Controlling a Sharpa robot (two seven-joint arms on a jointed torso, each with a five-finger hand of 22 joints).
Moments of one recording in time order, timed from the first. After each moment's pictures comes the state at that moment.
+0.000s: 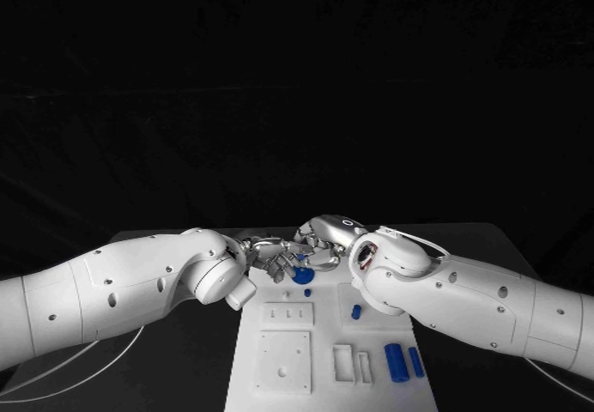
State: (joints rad) left arm 1.46 -0.63 -0.17 1.39 -0.41 -0.22 -0.28; left_hand 0.82 -0.09 0.34 -0.10 0.05 0.96 0.11 0.40 0.38 1.30 0.01 0.37 0.32 1.14 -0.07 0.86 0.65 0.06 0.86 -0.11 0.78 1.22; right arm 1.29 -0.56 0.02 1.41 -1.56 -0.30 -0.23; right_hand 1.08 -0.08 0.70 -0.29 0.05 0.95 0.03 0.39 0.54 1.12 -0.04 1.26 1.15 1.30 -0.14 1.25 1.04 0.19 1.26 -0.09 1.03 1.31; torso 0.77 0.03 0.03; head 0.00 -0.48
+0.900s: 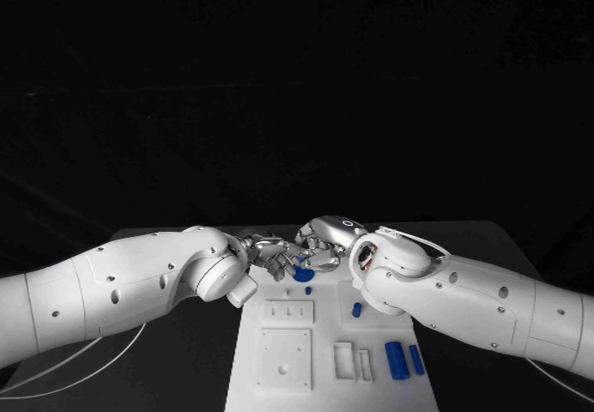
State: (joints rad) left arm 1.46 -0.63 -0.17 1.38 -0.41 -0.22 -0.29; left_hand 0.96 0.05 0.43 -0.21 0.06 1.00 0.10 0.38 0.37 1.31 0.01 0.38 0.36 1.14 -0.06 0.87 0.63 0.05 0.85 -0.11 0.78 1.22; right arm 1.28 -0.56 0.02 1.41 -1.56 -0.29 -0.24; right_hand 1.08 -0.09 0.71 -0.29 0.05 0.96 0.03 0.39 0.55 1.12 -0.04 1.25 1.15 1.30 -0.14 1.25 1.04 0.20 1.27 -0.09 1.03 1.31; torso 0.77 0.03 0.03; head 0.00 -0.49
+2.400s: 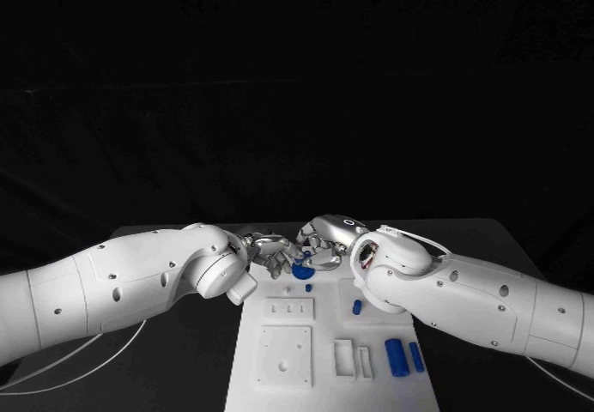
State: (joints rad) left arm 1.46 -0.63 -0.17 1.37 -0.43 -0.21 -0.30; left_hand 0.89 0.04 0.68 -0.25 0.09 1.02 0.12 0.41 0.36 1.35 -0.03 0.51 0.45 1.16 -0.10 1.03 0.66 0.05 0.88 -0.12 0.87 1.28; right arm 1.28 -0.56 0.02 1.40 -1.56 -0.28 -0.24; right_hand 1.09 -0.09 0.74 -0.29 0.05 0.96 0.03 0.38 0.55 1.12 -0.04 1.25 1.15 1.30 -0.14 1.25 1.04 0.20 1.27 -0.09 1.03 1.31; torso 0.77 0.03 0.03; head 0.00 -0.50
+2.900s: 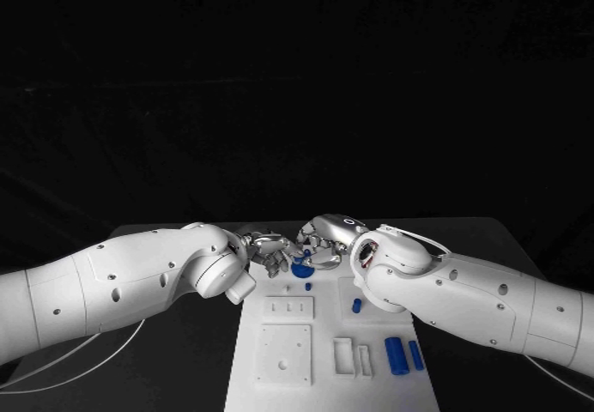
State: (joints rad) left arm 1.46 -0.63 -0.17 1.38 -0.45 -0.21 -0.30; left_hand 0.88 0.02 0.68 -0.24 0.07 1.04 0.10 0.43 0.37 1.36 -0.06 0.62 0.50 1.17 -0.13 1.14 0.67 0.05 0.91 -0.13 0.93 1.30; right arm 1.28 -0.56 0.02 1.40 -1.55 -0.28 -0.24; right_hand 1.08 -0.11 0.76 -0.29 0.05 0.97 0.02 0.38 0.55 1.12 -0.04 1.24 1.13 1.30 -0.14 1.24 1.04 0.20 1.27 -0.09 1.03 1.31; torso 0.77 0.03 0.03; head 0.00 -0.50
